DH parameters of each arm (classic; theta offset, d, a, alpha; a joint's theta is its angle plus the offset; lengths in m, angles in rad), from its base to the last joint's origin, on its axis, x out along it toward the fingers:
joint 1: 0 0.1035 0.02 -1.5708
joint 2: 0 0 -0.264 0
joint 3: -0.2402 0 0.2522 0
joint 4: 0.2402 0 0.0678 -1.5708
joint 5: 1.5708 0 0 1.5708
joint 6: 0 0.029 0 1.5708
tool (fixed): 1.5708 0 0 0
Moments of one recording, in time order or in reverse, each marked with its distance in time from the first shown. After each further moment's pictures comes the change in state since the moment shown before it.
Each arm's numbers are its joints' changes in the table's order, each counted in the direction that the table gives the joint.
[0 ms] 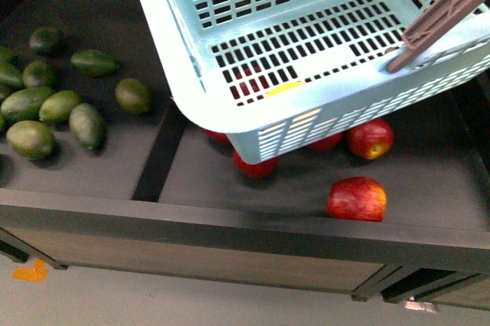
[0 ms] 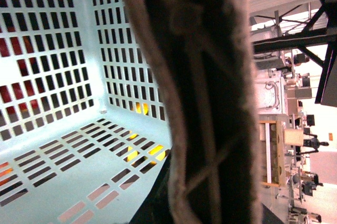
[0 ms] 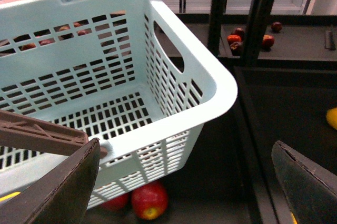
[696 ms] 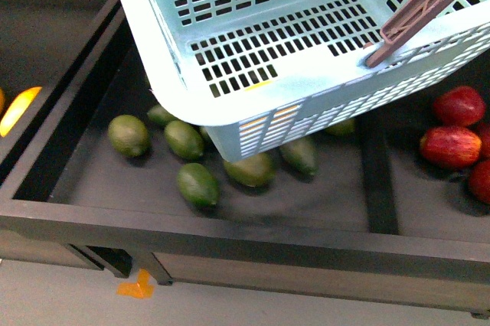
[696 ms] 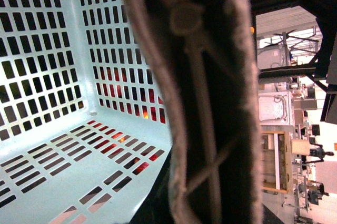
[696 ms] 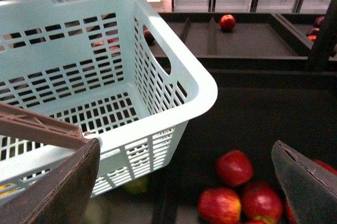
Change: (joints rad) left arm 0.009 0.000 0.000 0.000 -0.013 0.005; right arm 0.000 -0.001 0.003 0.001 -0.003 0.000
